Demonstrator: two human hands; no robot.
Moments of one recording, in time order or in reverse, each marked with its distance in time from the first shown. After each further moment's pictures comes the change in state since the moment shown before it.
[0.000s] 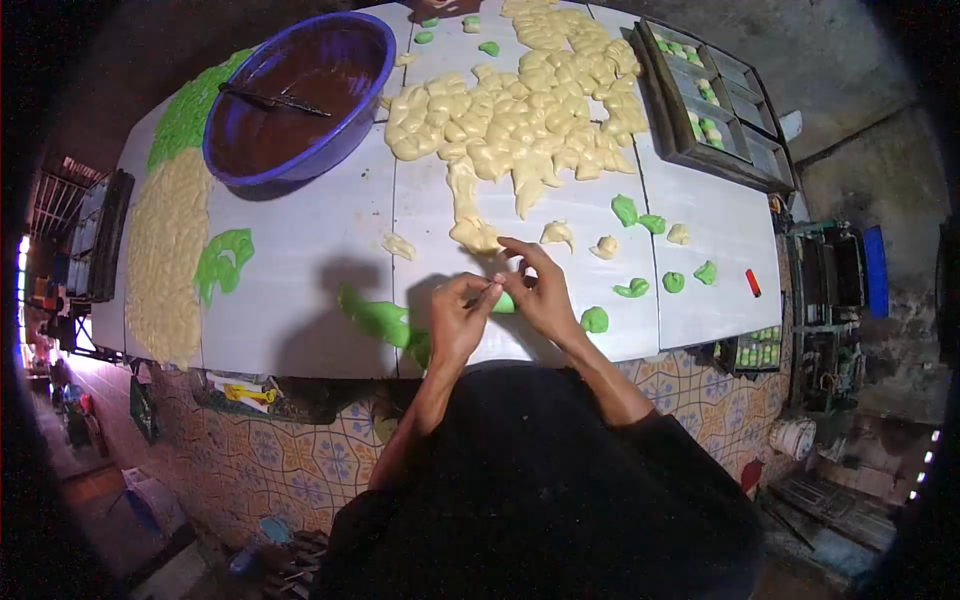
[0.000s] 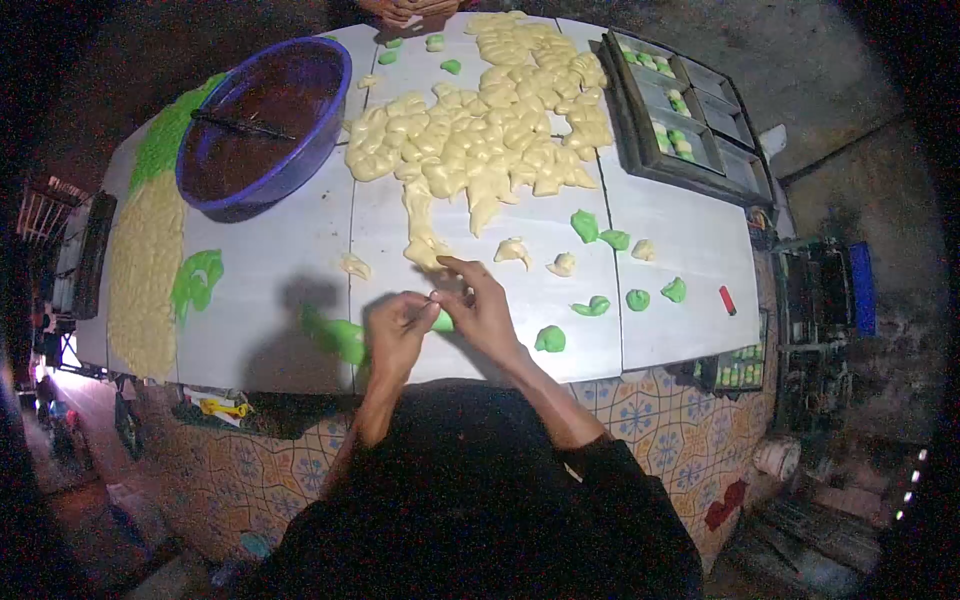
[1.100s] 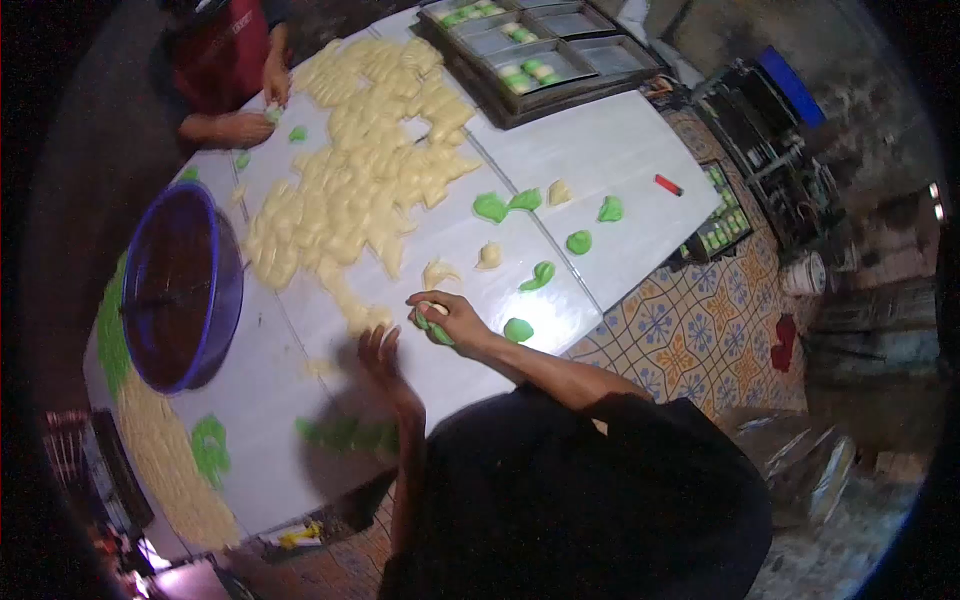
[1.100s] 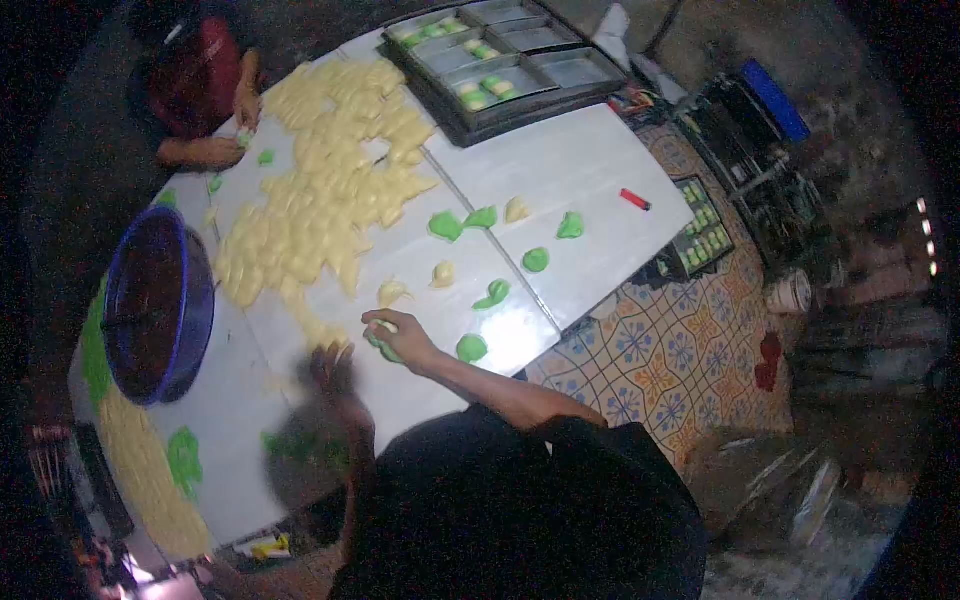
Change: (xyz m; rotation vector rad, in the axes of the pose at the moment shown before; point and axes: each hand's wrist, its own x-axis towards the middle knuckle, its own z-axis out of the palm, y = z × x) left_hand 0.027 -0.070 0.034 -0.049 -0.025 0.171; right_hand 0.007 0.118 -0.006 0.727 0.157 0.325
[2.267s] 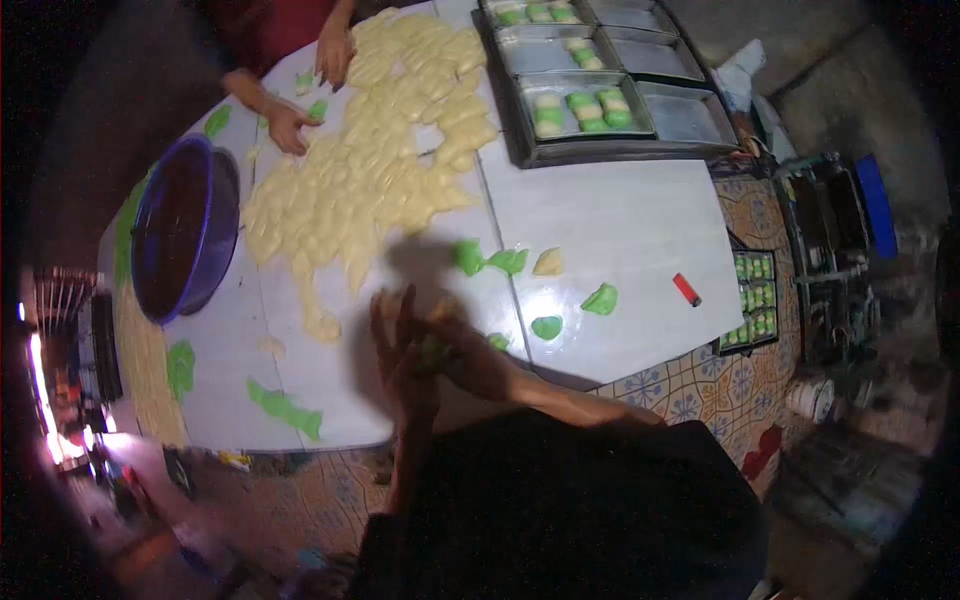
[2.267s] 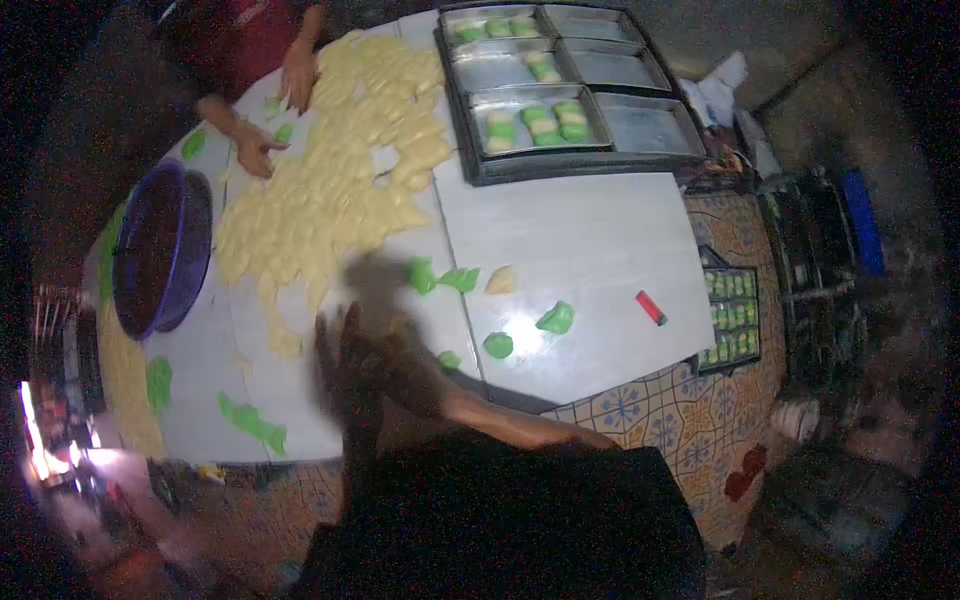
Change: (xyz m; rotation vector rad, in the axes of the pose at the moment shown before) left_hand 0.035 0.082 0.208 0.442 0.085 0.102; right_hand -0.019 -0.133 -0.135 -0.485 -0.399 -0.195
